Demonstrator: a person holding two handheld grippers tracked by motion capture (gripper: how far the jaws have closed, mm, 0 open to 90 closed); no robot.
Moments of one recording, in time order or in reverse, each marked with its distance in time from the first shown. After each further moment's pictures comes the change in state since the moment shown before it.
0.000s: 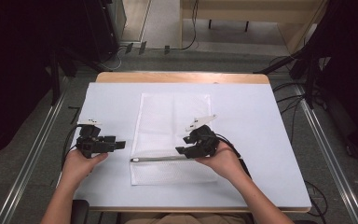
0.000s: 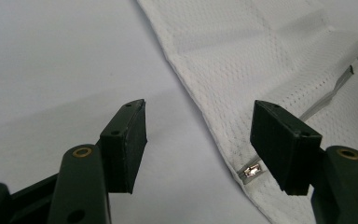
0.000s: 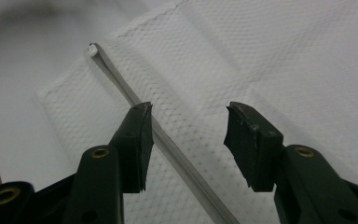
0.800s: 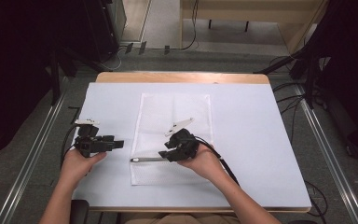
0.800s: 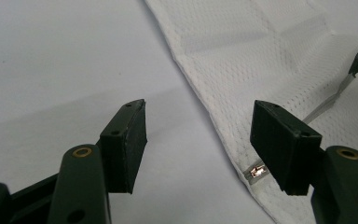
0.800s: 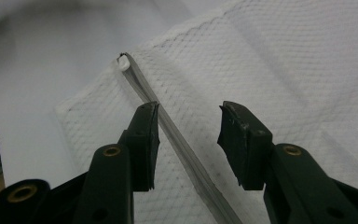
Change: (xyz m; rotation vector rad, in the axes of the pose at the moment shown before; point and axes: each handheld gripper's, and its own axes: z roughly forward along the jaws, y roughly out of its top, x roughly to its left) left arm 0.006 -0.001 -0.001 -0.009 -0.006 -0.016; right arm 0.026 0.017 0.044 0.021 0.069 -0.057
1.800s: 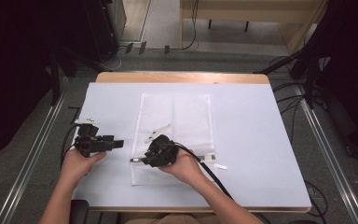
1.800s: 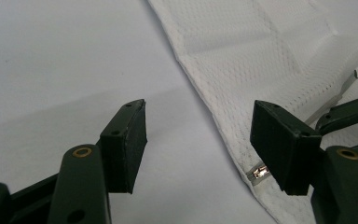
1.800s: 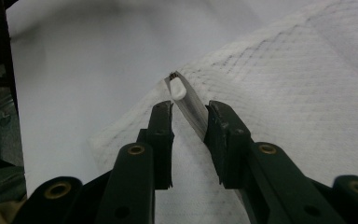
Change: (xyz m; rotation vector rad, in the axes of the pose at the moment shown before) left arm 0.002 0.000 0.001 0.000 0.004 -0.006; right arm 0.030 0.015 0.049 0.026 0.104 0.001
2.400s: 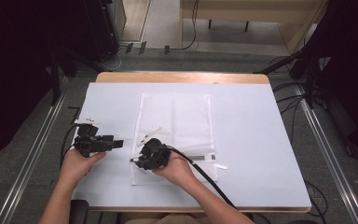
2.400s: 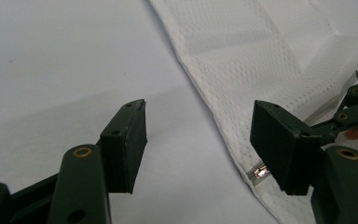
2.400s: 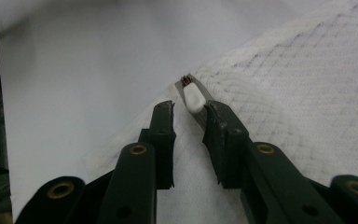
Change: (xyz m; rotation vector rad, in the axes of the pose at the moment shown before) left arm 0.000 0.000 -0.001 0.000 0.006 0.006; right arm 0.007 0.002 0.028 0.027 0.008 0.017
